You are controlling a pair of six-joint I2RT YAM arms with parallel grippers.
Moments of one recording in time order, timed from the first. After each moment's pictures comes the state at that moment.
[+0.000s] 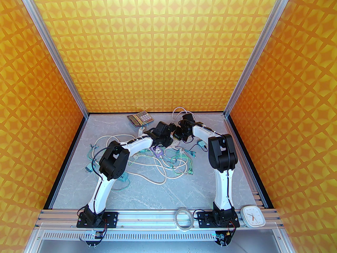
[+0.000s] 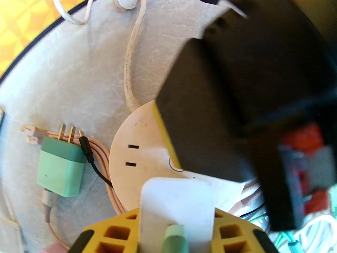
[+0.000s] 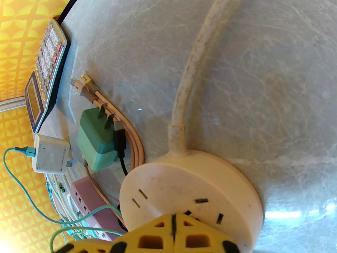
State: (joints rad) left arm -0.65 2.26 1.78 -0.33 0.15 0.02; right arm 0.22 2.19 1.63 -0.52 -0.41 0.64
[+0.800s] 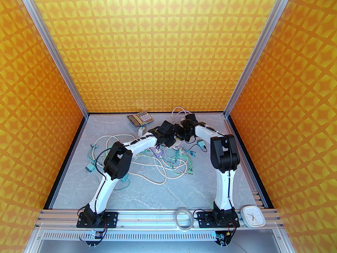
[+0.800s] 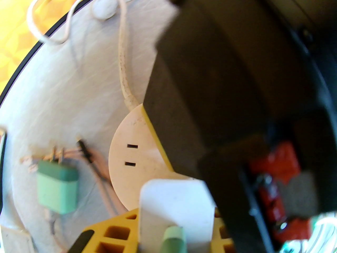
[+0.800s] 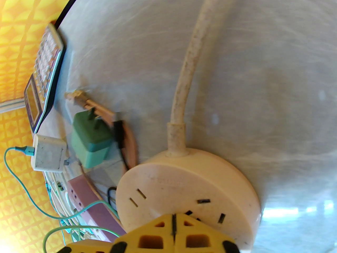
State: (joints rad) left arm -0.73 2.35 1.94 -0.43 0.03 0.12; right arm 0.16 2.16 1.60 -0.54 -0.43 0.62
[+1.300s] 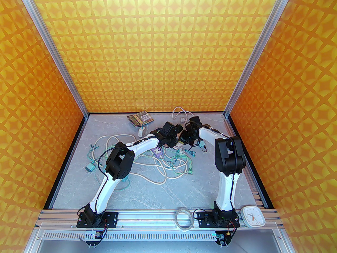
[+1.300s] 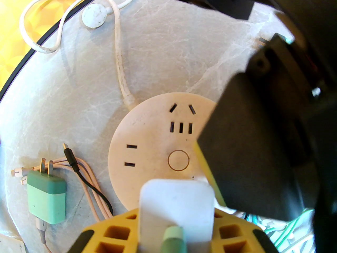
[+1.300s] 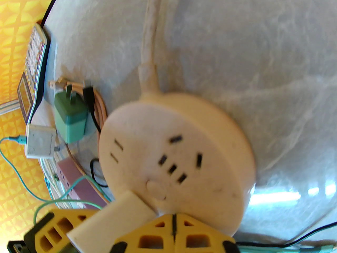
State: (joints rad) left arm -0.73 2.36 1.94 -0.40 0.04 0.11; right arm 0.15 2.07 1.47 -0.56 -0.45 0.64
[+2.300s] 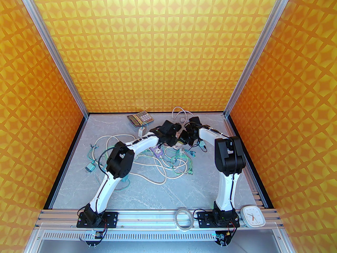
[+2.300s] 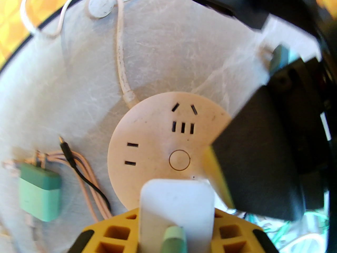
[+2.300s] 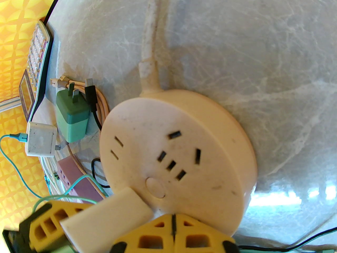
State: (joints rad) left arm -0.66 2.36 1.94 -0.39 0.20 -0.04; right arm 0.16 2.08 1.47 -0.53 -0.45 0.62
